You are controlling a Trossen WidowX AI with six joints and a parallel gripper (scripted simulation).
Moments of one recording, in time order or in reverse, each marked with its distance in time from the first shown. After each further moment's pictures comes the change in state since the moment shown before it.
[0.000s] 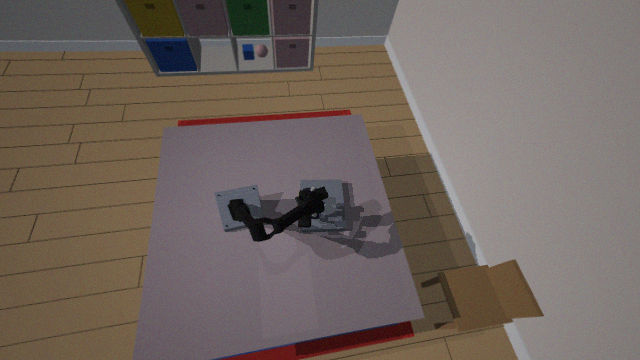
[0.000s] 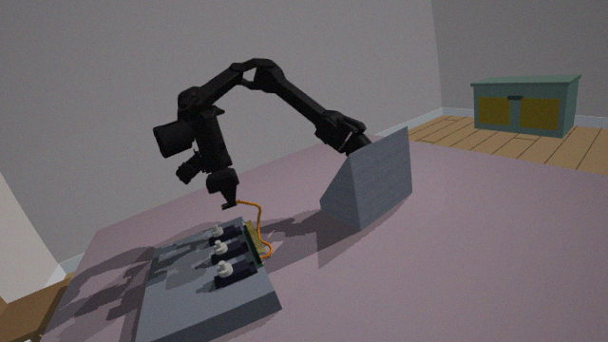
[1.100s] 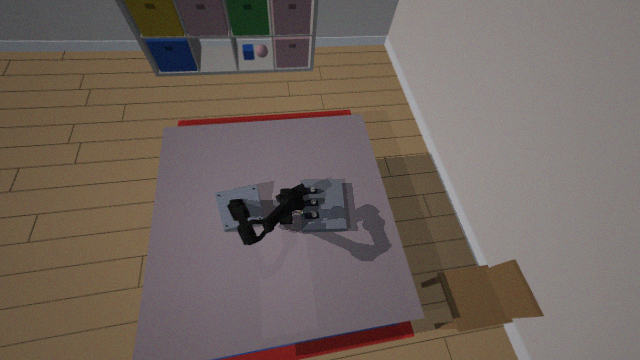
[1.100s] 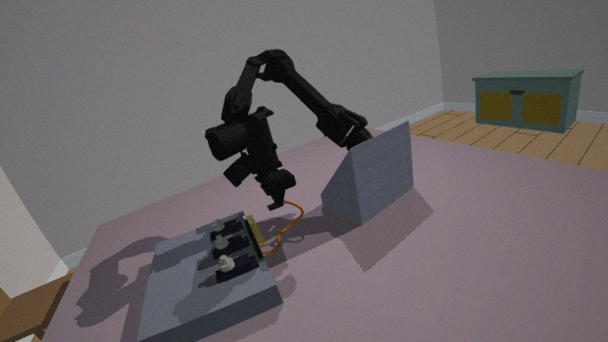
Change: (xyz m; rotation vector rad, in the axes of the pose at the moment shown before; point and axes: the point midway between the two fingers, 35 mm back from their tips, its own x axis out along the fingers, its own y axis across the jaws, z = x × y) arm 0.042 0.029 -0.094 -0.045 0.009 0.000
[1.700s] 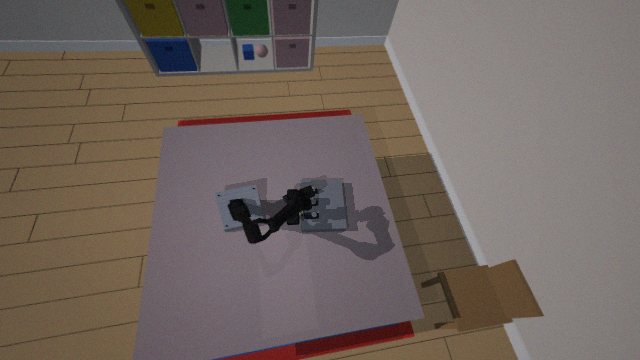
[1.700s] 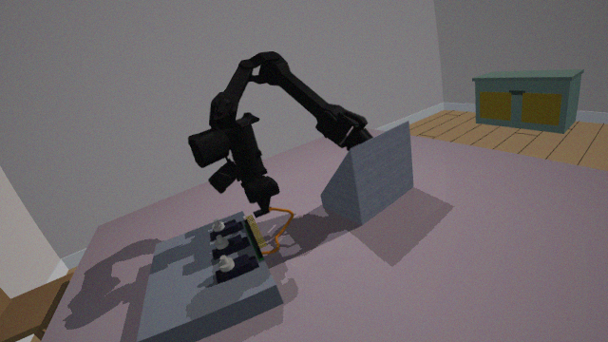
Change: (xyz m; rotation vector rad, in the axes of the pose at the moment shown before) arm 0.003 -0.002 0.035 0.004 -0.009 0.001
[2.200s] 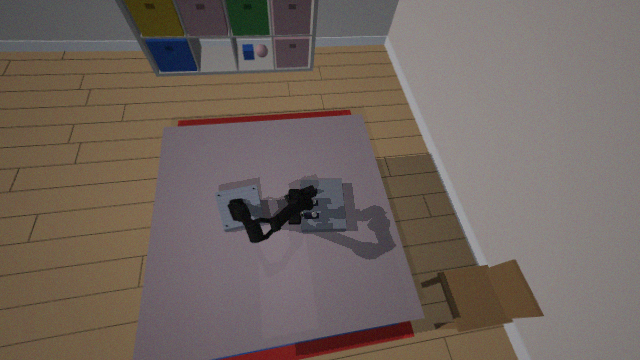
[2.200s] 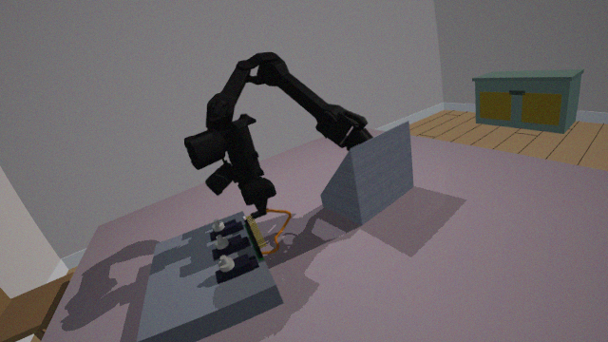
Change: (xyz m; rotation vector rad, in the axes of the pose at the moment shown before) arm 0.000 0.002 0.008 -0.002 0.002 0.000
